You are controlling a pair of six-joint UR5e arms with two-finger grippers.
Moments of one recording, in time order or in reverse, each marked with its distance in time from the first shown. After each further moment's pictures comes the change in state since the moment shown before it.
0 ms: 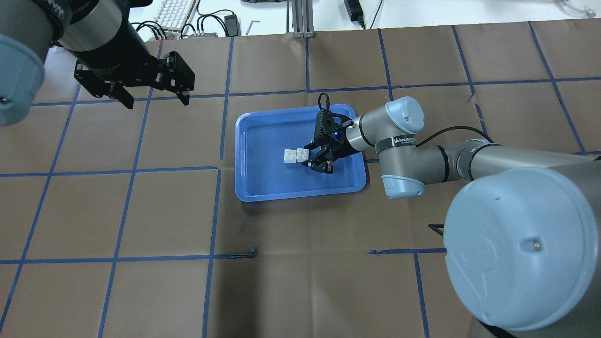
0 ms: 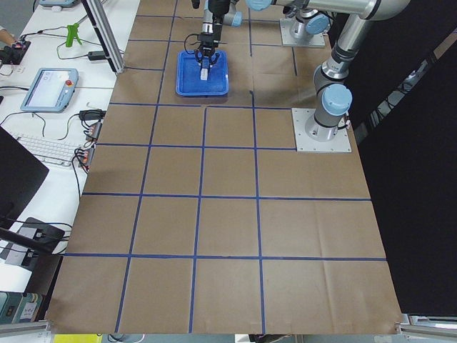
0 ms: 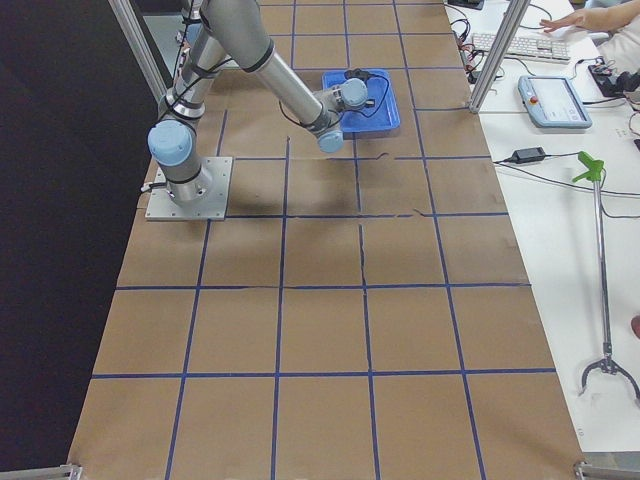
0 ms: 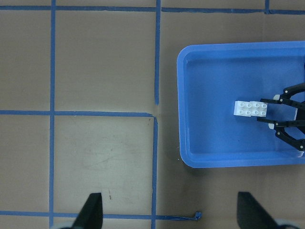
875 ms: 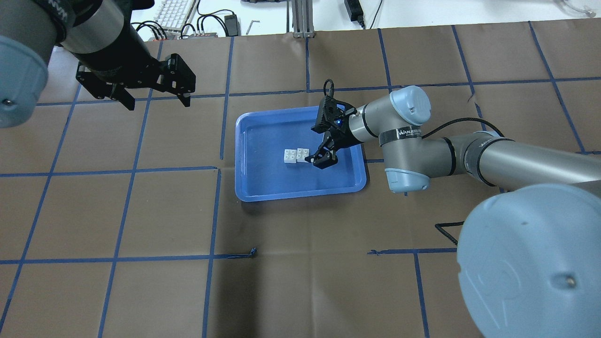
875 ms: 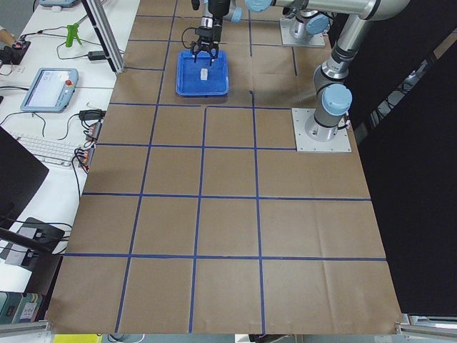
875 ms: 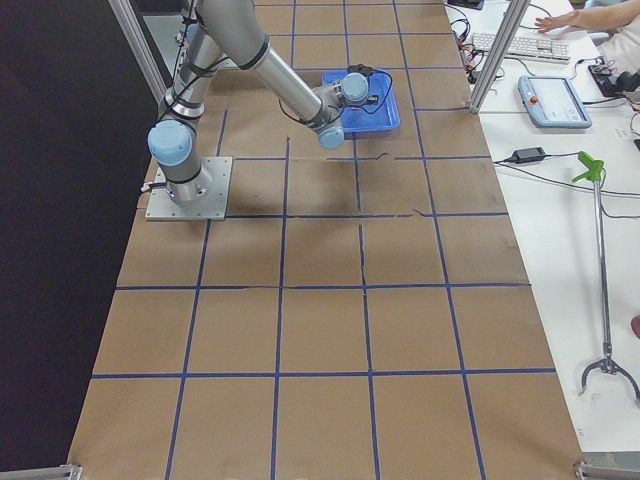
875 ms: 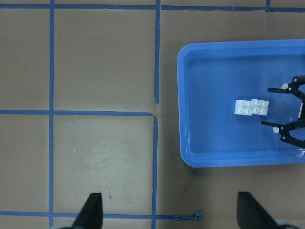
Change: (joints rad) left arm 0.000 -0.002 -0.005 0.004 0.000 0.003; right arm -0.008 -0.109 -0.010 0.054 -0.087 0.155
